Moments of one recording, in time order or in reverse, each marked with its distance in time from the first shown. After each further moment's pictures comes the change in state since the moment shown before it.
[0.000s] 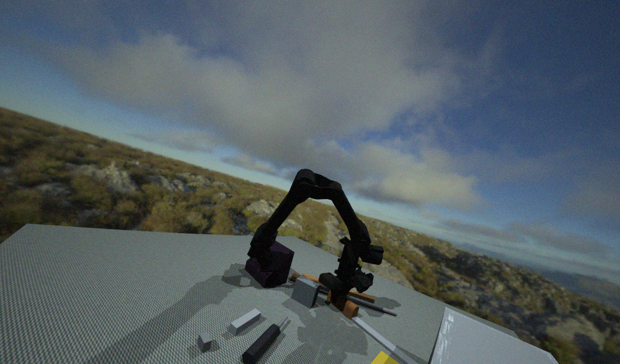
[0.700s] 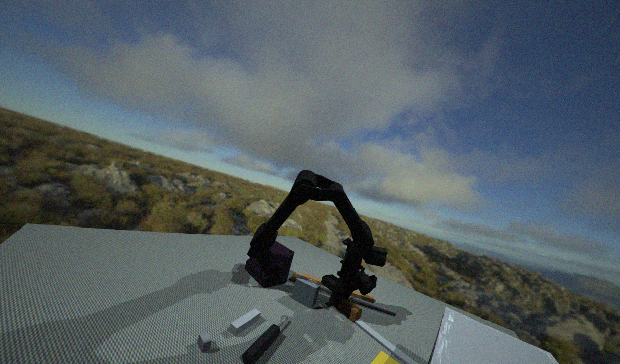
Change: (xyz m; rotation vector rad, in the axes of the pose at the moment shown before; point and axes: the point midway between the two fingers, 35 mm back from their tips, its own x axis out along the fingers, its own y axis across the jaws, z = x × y) arm 0.000 -0.001 0.013 0.000 -0.001 -0.008
